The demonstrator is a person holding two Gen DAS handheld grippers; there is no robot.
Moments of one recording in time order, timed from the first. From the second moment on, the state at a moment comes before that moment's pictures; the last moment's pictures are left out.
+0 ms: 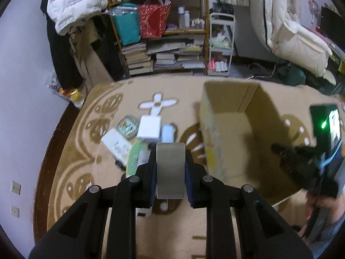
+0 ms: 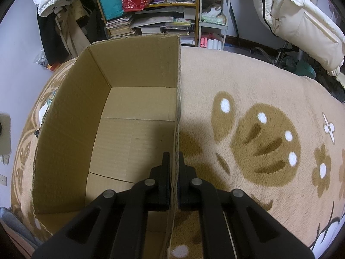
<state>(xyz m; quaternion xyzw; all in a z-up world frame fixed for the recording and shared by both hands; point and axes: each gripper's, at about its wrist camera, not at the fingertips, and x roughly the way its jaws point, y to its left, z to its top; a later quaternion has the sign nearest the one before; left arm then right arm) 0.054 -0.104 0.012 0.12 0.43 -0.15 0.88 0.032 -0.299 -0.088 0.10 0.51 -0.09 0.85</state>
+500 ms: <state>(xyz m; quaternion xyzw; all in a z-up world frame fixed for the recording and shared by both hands) 0.075 -0.192 0.012 0.10 0.44 -0.22 0.86 0.031 -0.301 -0.091 0.10 0.52 -0.09 0.84</state>
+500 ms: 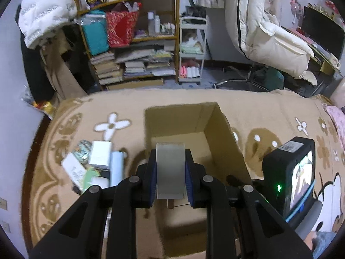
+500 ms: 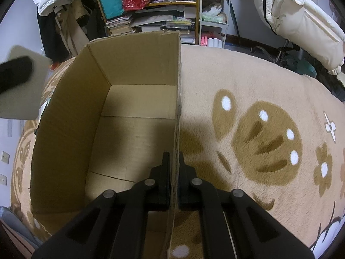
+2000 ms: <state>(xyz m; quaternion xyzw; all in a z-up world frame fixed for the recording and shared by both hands) 0.087 -0.176 -0.017 0.14 0.47 -0.19 0.85 0.033 -0.304 -0.097 0.11 0.52 -0.08 0.84</state>
